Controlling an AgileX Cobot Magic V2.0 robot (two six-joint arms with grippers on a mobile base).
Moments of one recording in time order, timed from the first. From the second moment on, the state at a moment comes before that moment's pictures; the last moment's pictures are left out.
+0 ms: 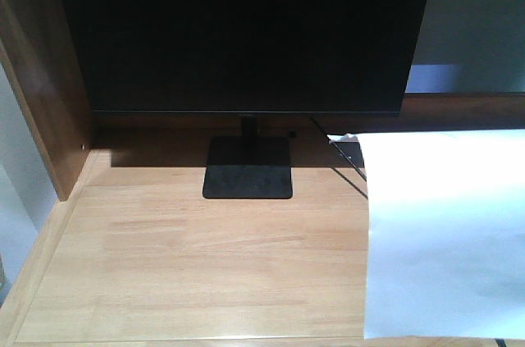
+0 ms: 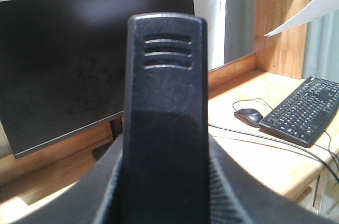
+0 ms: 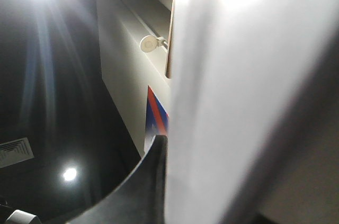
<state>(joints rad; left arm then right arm) -0.47 0.20 -0.80 -0.19 0.76 0.22 0.12 0.38 -0.15 -0.30 -1.16 1.50</state>
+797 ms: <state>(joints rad) -0.47 0.20 -0.80 -0.19 0.76 0.22 0.12 0.38 -0.15 -0.30 -1.16 1.50</state>
